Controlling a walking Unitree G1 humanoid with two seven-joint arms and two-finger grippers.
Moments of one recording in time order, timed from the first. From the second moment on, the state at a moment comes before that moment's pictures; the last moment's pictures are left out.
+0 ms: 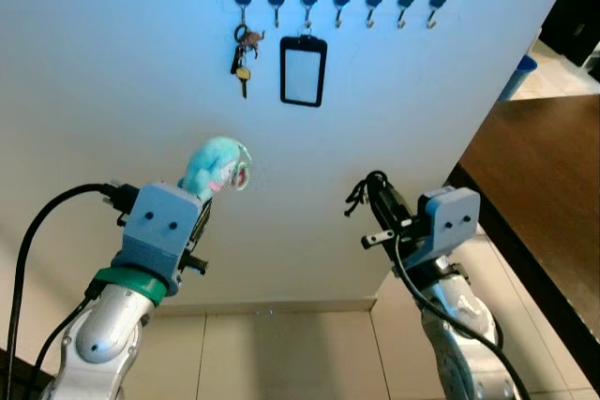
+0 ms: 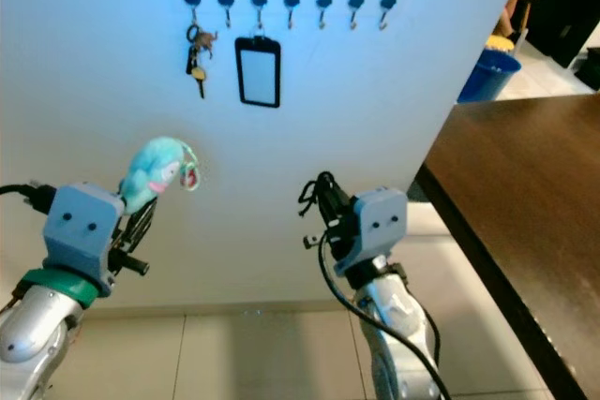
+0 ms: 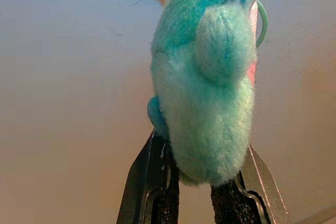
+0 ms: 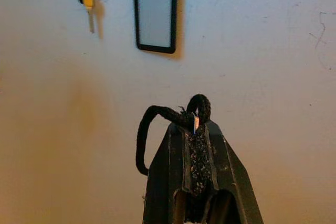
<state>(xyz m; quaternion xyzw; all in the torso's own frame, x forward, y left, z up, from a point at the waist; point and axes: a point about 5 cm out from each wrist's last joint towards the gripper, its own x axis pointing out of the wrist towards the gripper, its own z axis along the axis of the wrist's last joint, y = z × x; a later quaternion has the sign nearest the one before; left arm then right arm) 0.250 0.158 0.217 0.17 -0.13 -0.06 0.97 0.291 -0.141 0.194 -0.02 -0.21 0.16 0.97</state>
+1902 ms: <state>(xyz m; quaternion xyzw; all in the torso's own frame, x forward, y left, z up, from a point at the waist) 0.232 0.157 0.258 0.18 -0.23 -0.08 0.95 0.281 -0.144 0.248 -0.08 -0.31 0.16 0.93</state>
